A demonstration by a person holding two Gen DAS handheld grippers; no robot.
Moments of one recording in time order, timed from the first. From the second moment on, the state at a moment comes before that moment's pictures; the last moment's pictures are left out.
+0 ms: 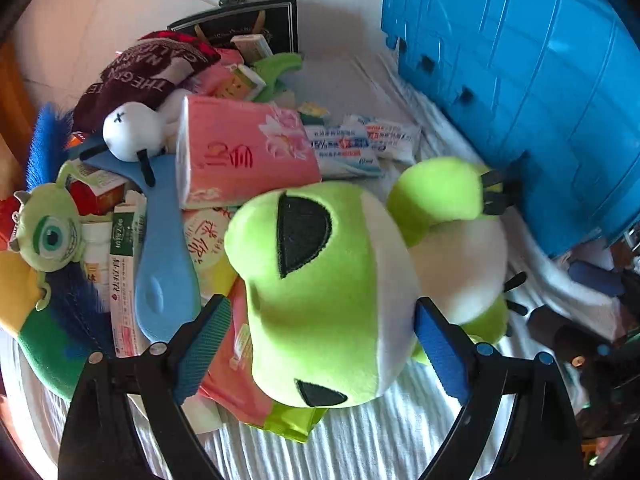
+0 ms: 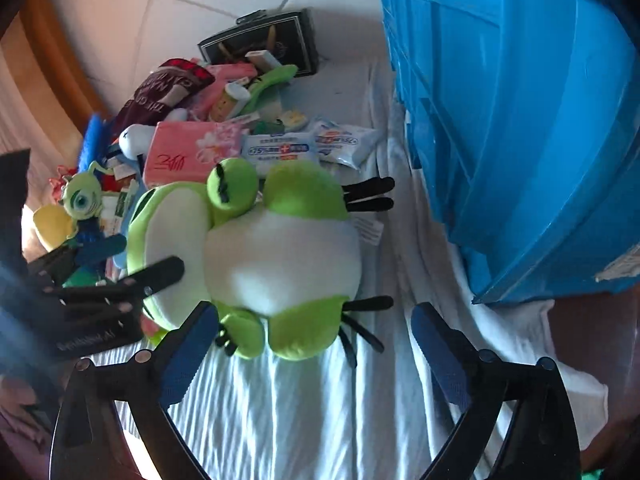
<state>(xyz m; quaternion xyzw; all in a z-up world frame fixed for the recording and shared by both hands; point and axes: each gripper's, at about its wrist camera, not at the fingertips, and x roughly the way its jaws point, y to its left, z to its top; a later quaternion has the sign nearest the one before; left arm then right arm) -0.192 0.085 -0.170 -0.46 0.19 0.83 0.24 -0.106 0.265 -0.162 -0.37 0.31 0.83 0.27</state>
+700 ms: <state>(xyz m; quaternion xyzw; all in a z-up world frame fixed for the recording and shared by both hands) -0.206 0.081 -0.206 -0.48 0.18 0.81 0.28 -0.165 0.273 -0.225 -0.37 0.37 0.82 0.22</state>
